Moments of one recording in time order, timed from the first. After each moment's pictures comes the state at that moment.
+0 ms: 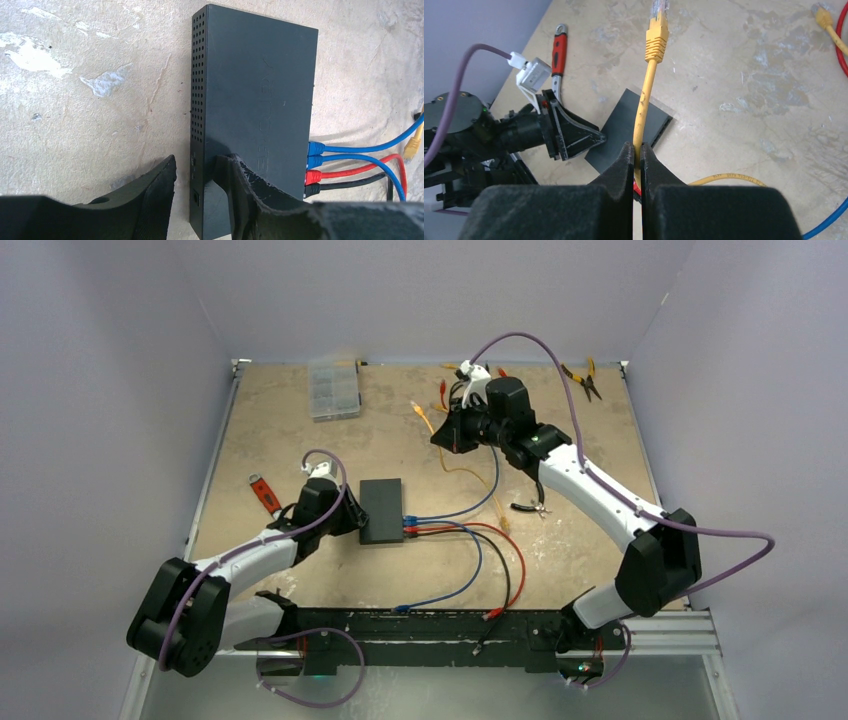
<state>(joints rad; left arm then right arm) -0.41 1.19 0.38 0.06 0.00 -0.67 0.55 1.49 1.26 -0.23 -0.31 0.34</state>
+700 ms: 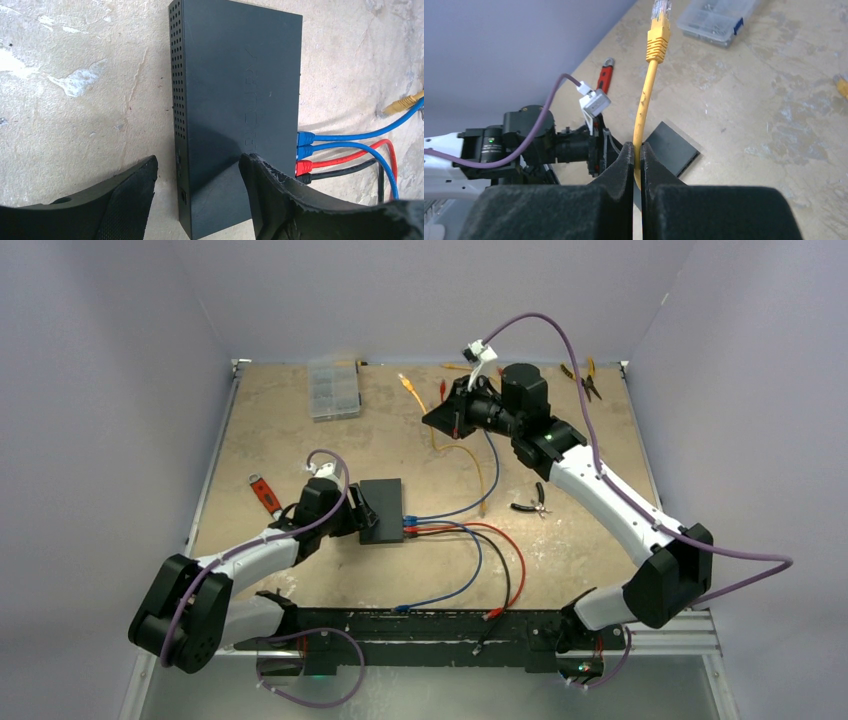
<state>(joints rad) -0.41 1.20 0.38 0.09 0.04 -0.66 0.55 1.43 1.32 -0.13 -0.42 0.38</state>
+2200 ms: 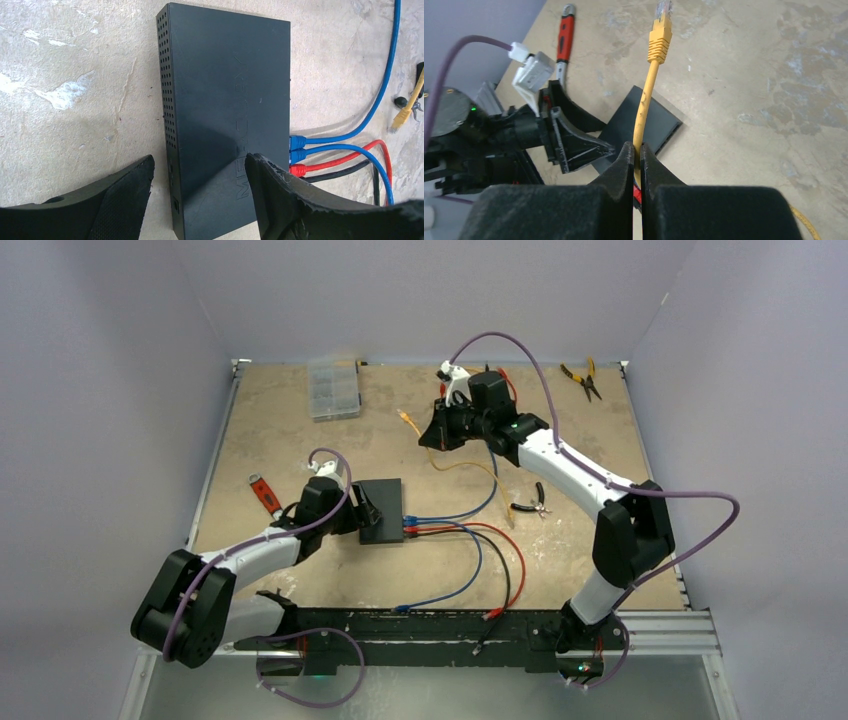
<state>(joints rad) -0.41 1.23 0.38 0.14 0.06 -0.65 0.55 1.66 1.36 -0.23 -0.42 0.31</state>
